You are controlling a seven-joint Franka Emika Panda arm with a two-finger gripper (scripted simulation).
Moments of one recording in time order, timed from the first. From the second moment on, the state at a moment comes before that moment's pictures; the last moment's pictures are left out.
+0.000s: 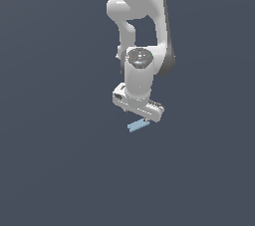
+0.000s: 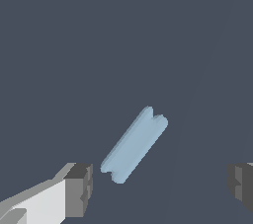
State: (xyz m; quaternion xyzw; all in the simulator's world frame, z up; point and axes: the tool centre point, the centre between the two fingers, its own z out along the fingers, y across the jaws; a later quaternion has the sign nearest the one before) arm 0.011 0.037 0.124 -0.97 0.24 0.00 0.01
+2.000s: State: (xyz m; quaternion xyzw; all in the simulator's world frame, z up) arm -0.002 0.057 0.052 -0.84 0.54 0.00 0.00
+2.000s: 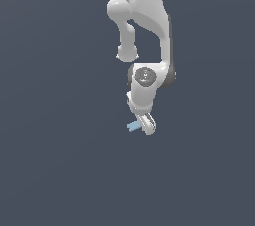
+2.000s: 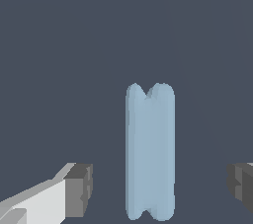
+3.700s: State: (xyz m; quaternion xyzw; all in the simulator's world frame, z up) arm -0.001 0.057 0.037 -0.84 0.54 0.00 0.00
